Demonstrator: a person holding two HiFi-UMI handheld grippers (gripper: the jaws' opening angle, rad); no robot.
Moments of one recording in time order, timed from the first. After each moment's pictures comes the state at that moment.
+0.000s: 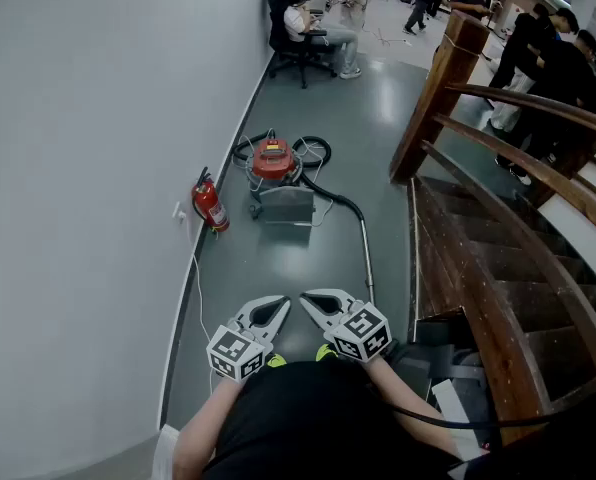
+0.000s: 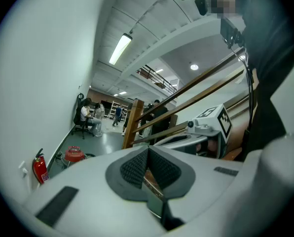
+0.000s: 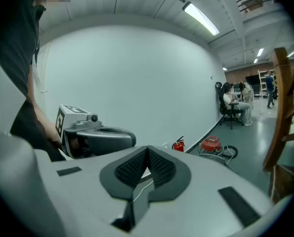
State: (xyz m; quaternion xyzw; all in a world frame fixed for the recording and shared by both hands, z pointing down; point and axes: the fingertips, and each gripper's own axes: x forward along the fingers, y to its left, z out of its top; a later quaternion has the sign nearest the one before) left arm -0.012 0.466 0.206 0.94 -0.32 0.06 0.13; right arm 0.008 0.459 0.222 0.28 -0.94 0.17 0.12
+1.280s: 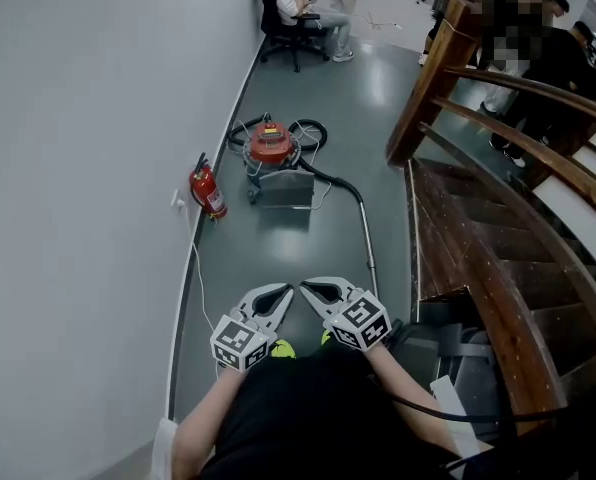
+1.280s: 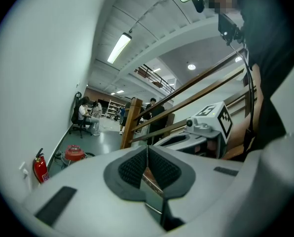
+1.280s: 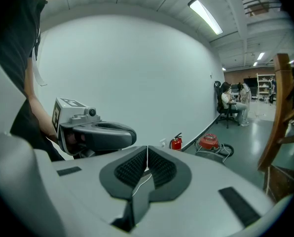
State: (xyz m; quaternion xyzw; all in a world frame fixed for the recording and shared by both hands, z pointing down) left arm -0.045 0.470 0.212 0.94 -0.30 0.07 0.13; right arm -0.030 0.463 0.235 0.30 -0.93 0.16 0.15
